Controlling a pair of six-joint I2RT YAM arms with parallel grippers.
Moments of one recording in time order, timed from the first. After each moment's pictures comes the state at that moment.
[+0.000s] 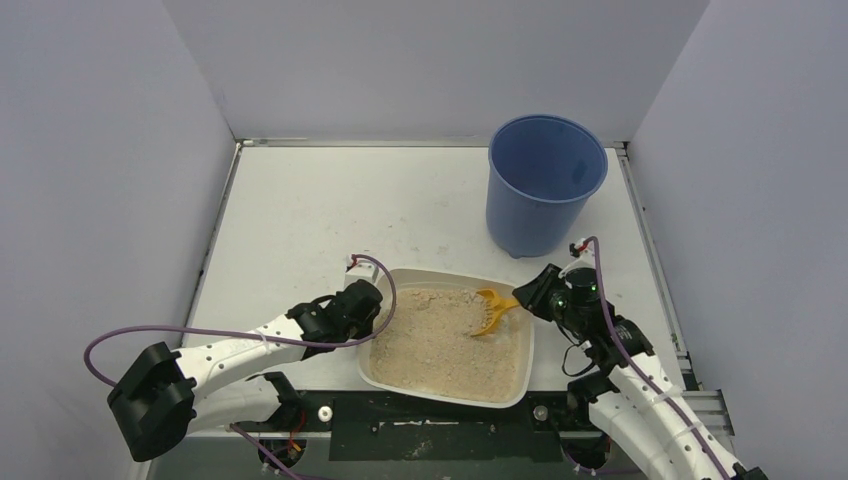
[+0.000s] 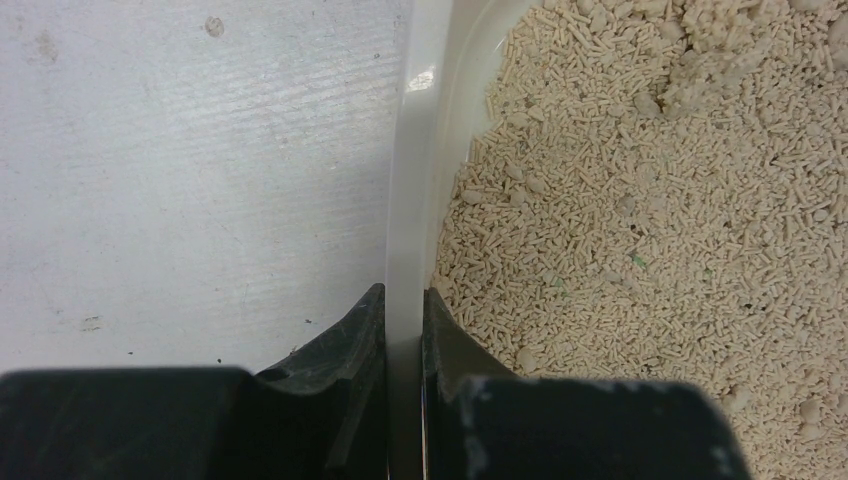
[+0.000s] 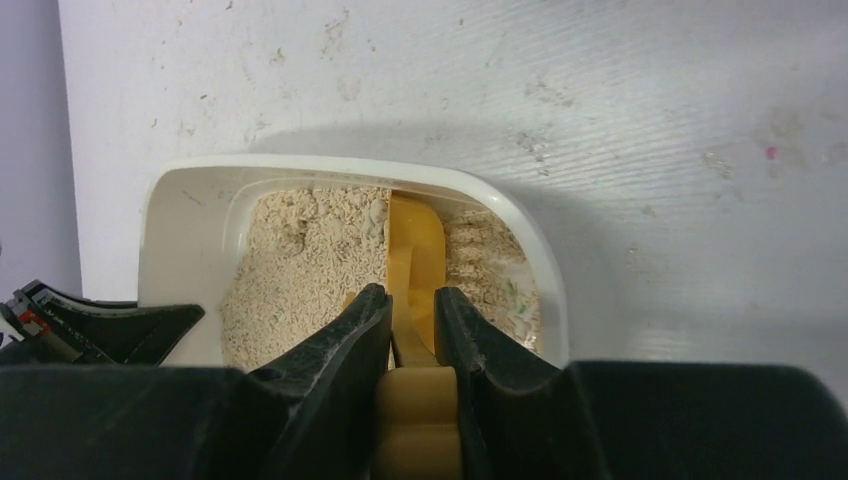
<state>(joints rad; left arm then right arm) -0.90 1.09 0.53 -0.40 -0.36 -0.65 0.36 0.61 0.48 -0.50 -0.05 0.75</state>
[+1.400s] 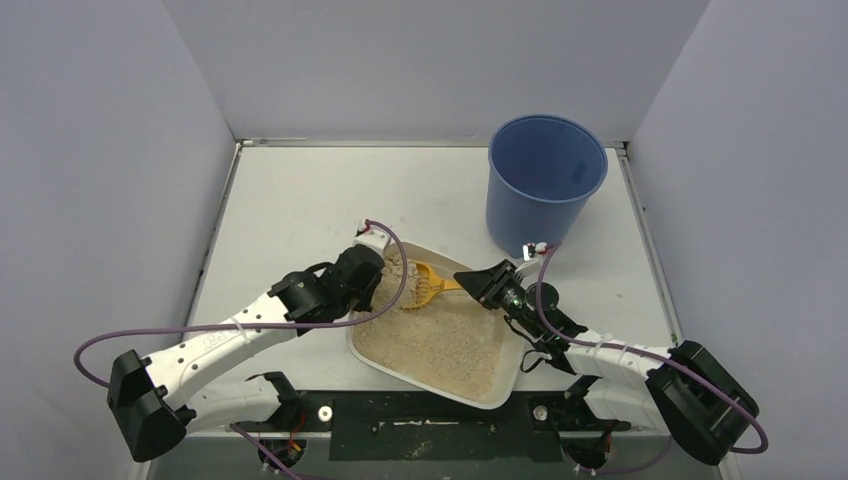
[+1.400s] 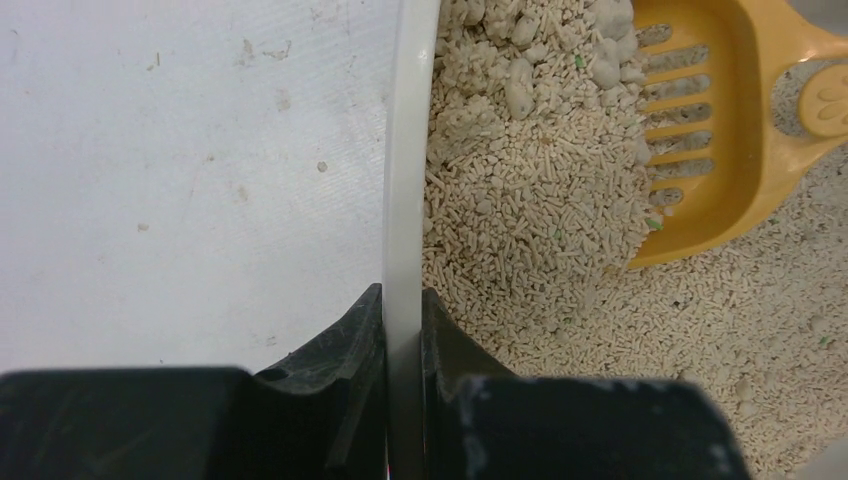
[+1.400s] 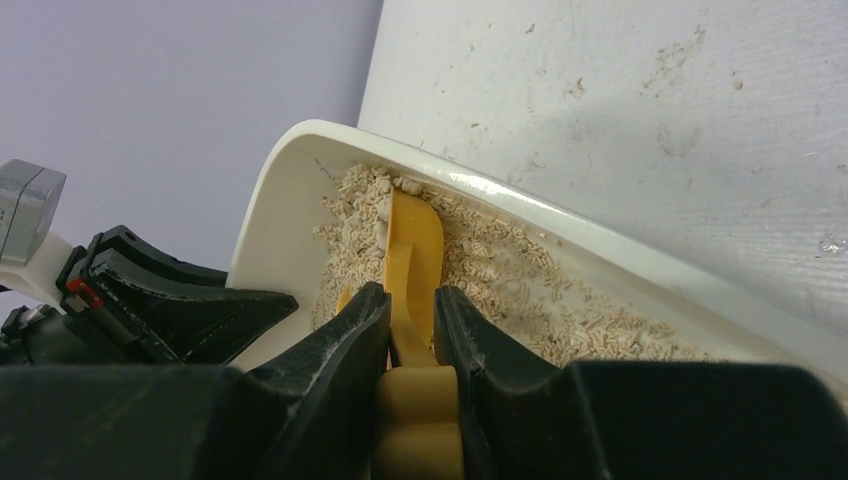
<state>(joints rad) -0.89 1.09 0.89 -0.70 -0.42 -0.38 0.68 1.12 0.22 0.73 -0.03 1.06</state>
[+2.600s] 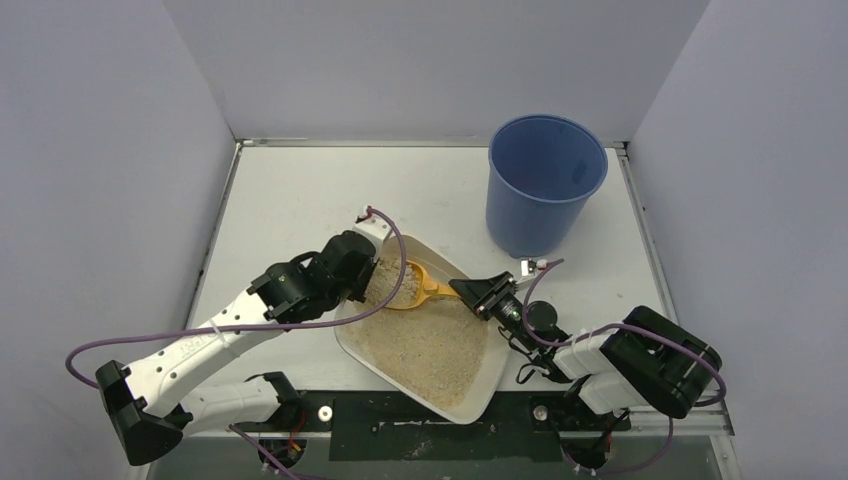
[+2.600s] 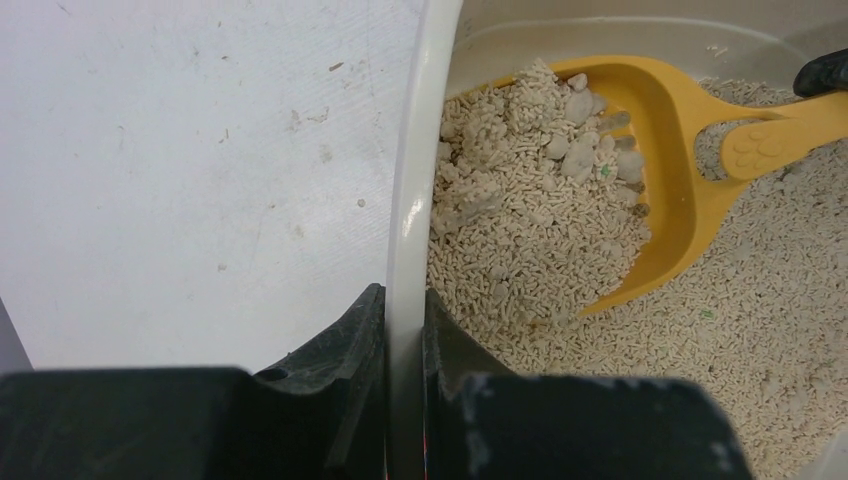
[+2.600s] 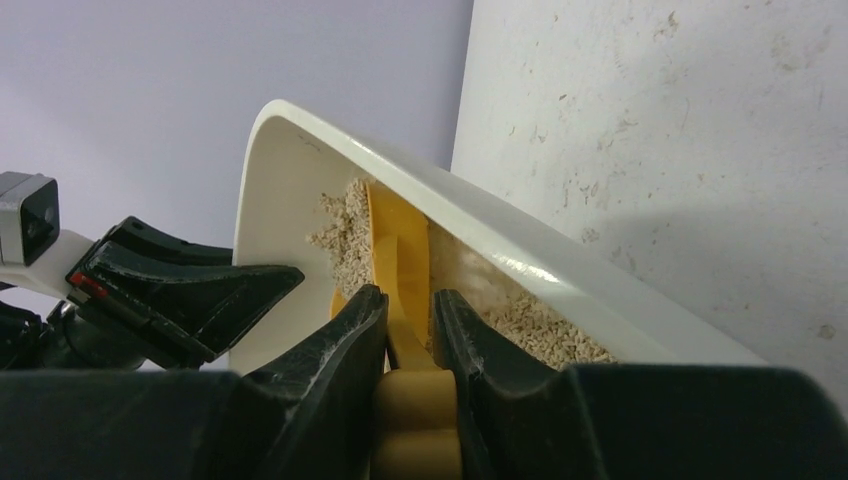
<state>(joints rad) -0.90 1.06 1.07 -0.82 -0.43 -0.22 0.77 1.37 0.08 1.28 0.03 1.33</state>
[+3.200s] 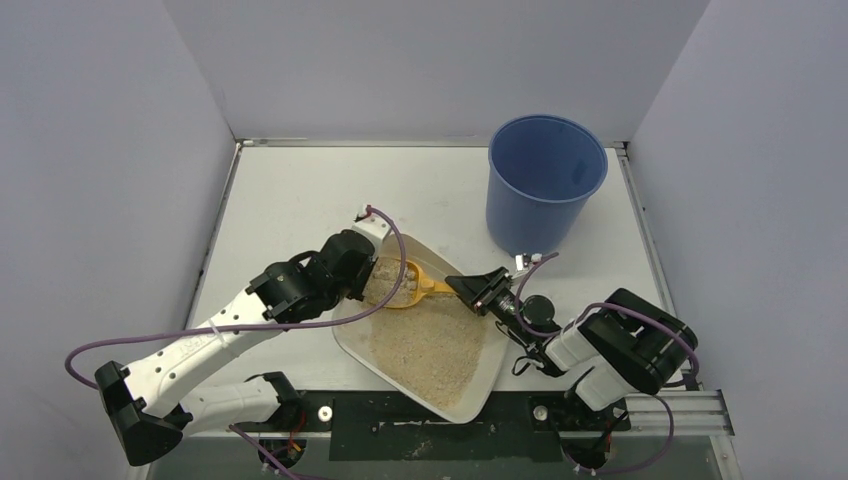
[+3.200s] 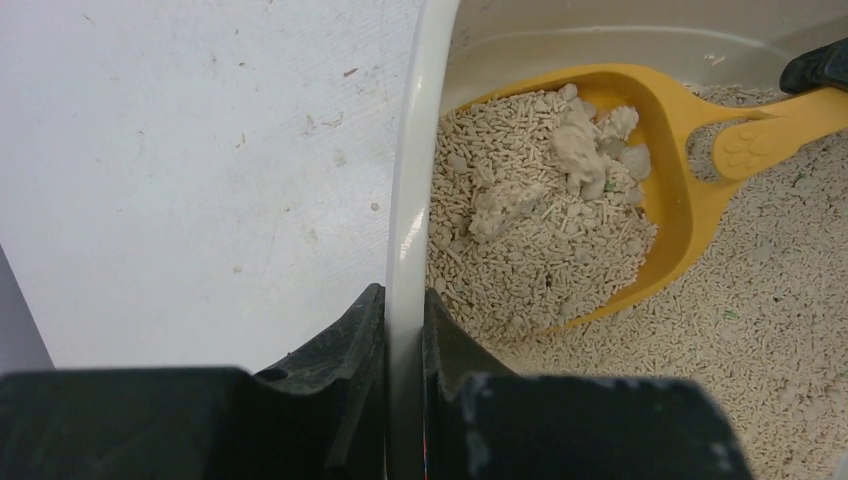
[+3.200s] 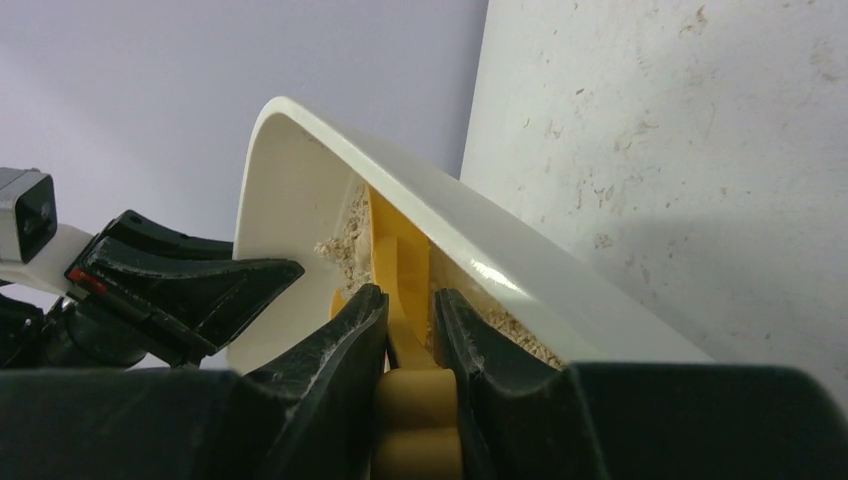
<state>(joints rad) -0.90 1.06 1.08 -0.81 -0.44 -0.20 0.72 1.51 0.10 1.44 -0.06 1.34</state>
